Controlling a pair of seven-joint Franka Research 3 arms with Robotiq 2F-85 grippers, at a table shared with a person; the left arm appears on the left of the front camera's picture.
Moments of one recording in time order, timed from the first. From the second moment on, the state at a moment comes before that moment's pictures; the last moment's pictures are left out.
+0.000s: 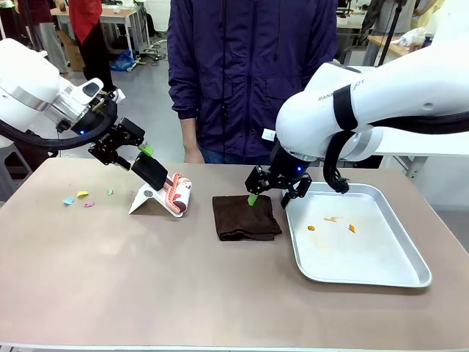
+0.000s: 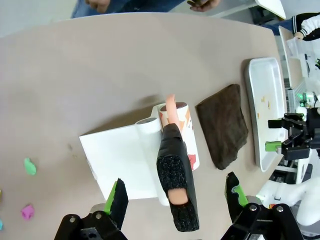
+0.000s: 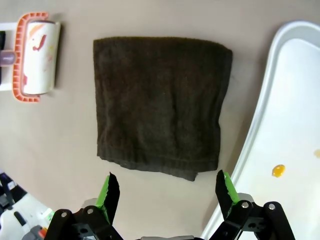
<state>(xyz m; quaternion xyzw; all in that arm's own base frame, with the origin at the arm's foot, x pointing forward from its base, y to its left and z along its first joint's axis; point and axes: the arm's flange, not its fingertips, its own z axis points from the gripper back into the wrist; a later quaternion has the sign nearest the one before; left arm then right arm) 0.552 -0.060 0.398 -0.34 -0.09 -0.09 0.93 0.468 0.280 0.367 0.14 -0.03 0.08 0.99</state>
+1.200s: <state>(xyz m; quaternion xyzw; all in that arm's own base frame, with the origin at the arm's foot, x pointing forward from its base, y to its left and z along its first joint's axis) 0.539 -0.080 0.381 -0.33 -0.07 -0.10 0.94 0.505 0.318 0.311 0.06 -0.08 0.03 1.00</state>
